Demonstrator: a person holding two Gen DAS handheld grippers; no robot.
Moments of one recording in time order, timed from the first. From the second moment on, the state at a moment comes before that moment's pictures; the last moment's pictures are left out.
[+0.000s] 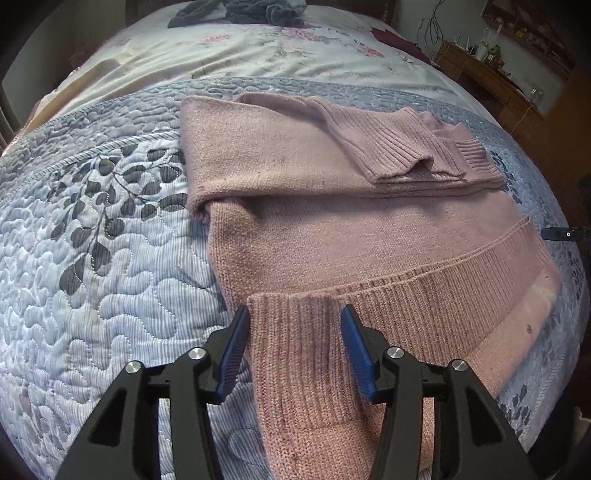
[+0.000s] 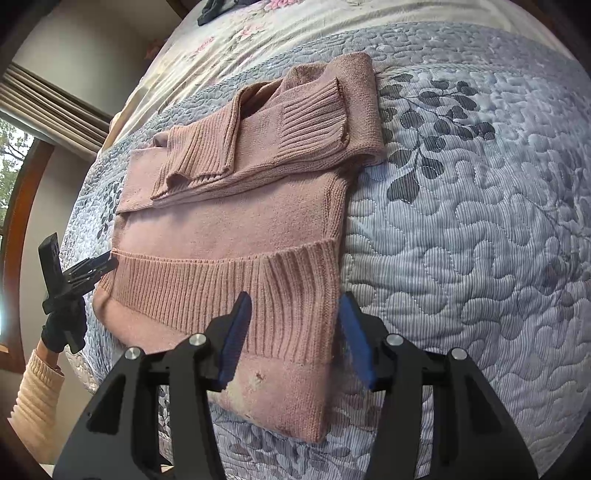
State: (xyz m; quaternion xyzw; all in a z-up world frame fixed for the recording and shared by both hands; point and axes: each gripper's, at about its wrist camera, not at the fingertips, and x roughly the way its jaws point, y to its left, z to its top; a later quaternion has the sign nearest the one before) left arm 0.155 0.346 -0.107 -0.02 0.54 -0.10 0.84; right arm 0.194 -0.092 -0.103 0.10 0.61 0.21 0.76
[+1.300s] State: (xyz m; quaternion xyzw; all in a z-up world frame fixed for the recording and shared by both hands) left arm 0.130 0.326 0.003 -0.07 0.40 -0.10 0.91; right arm 0.181 -0.072 0.003 0.05 0.48 0.25 0.84
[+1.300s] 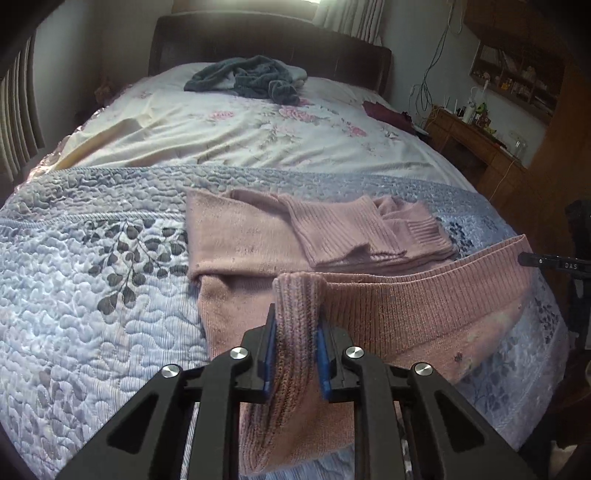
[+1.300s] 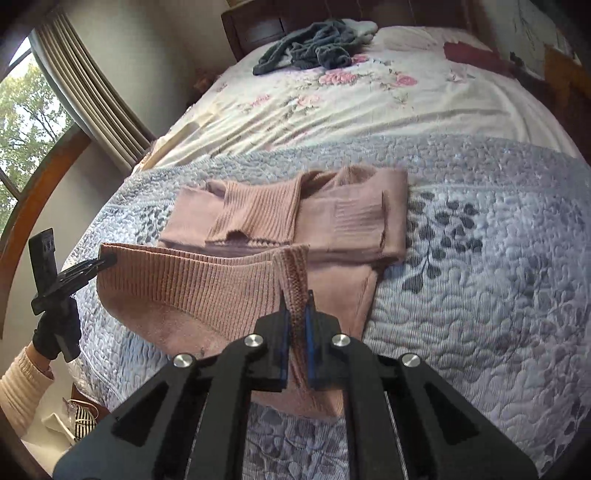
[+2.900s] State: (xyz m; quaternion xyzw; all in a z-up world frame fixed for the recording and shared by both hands) left arm 0.216 0.320 -0.058 -0.09 0.45 -0.04 0.89; right arm 0.231 -0.077 -0.105 0.04 0.58 0.19 0.79
